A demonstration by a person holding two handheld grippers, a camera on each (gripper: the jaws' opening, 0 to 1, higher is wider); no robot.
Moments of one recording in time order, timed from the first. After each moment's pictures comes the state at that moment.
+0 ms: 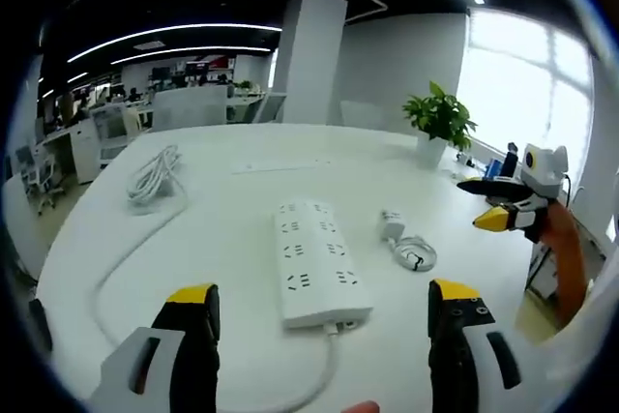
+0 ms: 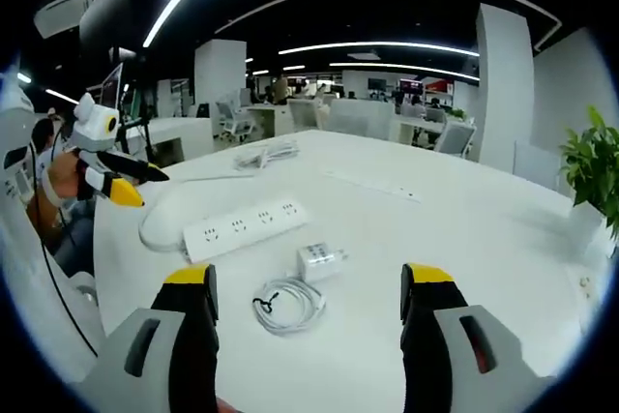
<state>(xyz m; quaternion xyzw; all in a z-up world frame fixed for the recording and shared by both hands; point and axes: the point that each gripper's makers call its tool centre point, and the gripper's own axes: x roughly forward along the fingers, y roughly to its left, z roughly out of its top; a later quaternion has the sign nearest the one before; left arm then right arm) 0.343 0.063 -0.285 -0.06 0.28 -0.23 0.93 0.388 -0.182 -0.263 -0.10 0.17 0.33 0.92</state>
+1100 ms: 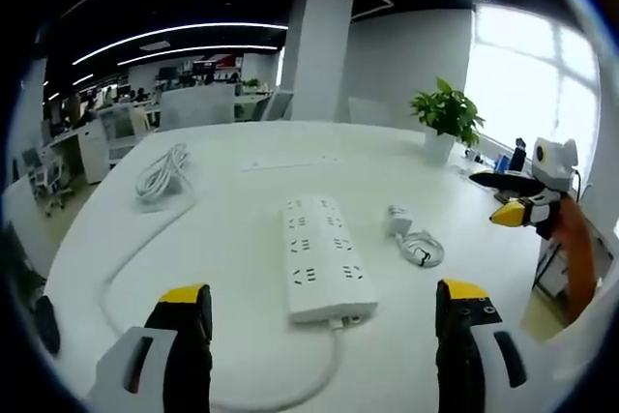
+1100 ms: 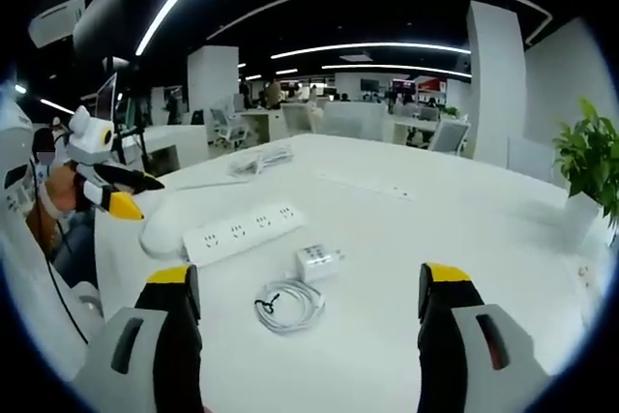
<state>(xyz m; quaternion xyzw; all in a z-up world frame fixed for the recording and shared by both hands) 0.337 0.070 -0.285 -0.03 0.28 -0.20 0.94 0.382 -0.187 -0.258 -0.08 0.17 0.32 0.93</state>
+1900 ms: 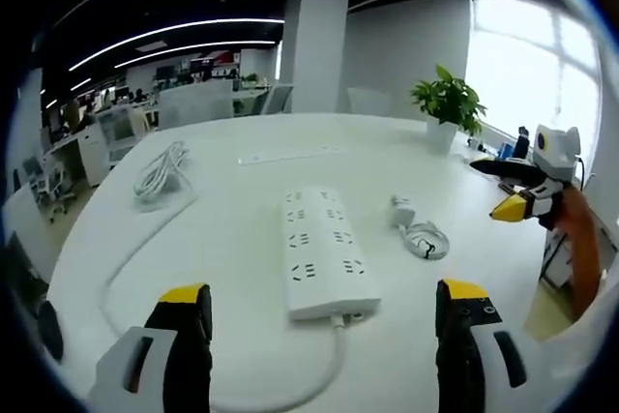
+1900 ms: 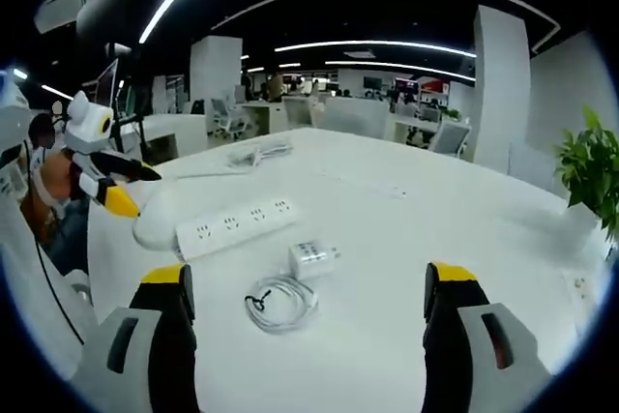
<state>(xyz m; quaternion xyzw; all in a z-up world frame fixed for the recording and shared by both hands) 0.342 0.065 -0.295 -0.02 0.30 -0.20 0.93 0.389 -0.185 -0.263 -0.10 0.17 0.33 0.92</state>
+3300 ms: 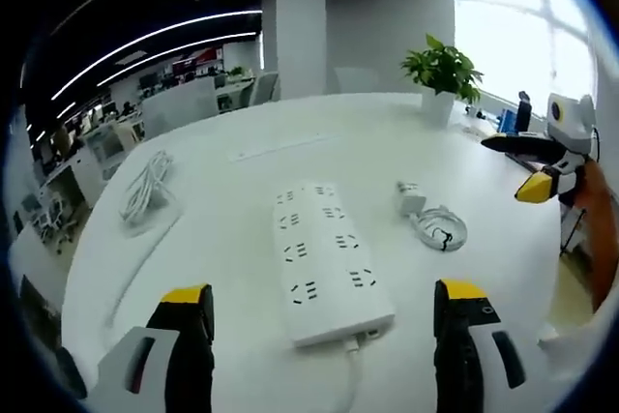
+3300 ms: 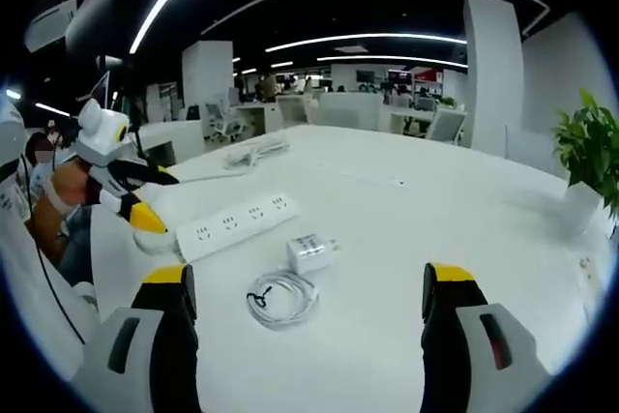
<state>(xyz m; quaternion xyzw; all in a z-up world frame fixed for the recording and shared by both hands) 0.376 0.046 -0.312 0.06 0.33 -0.21 0.92 0.388 -0.197 -0.269 -0.07 0.19 0.31 0.93</state>
